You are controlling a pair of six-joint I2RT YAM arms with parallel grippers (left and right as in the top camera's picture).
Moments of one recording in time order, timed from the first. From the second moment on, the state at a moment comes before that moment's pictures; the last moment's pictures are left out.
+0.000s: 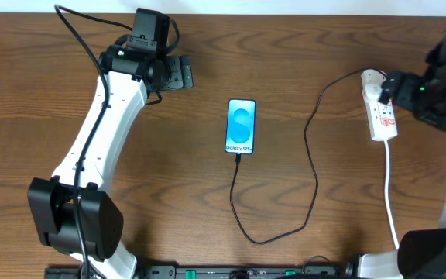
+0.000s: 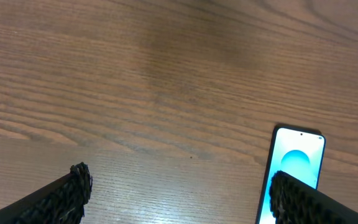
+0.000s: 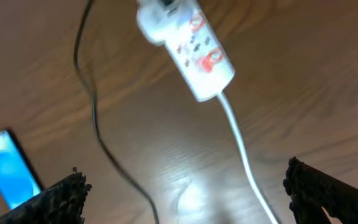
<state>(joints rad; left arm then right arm) -0.22 1.79 1.65 -0.93 -0.05 -0.33 -0.25 1.63 1.71 -1.28 0.00 0.24</state>
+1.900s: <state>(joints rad) -0.22 1.79 1.65 -0.93 -0.05 -0.33 -0.45 2.15 1.63 -0.79 -0.04 0.48</state>
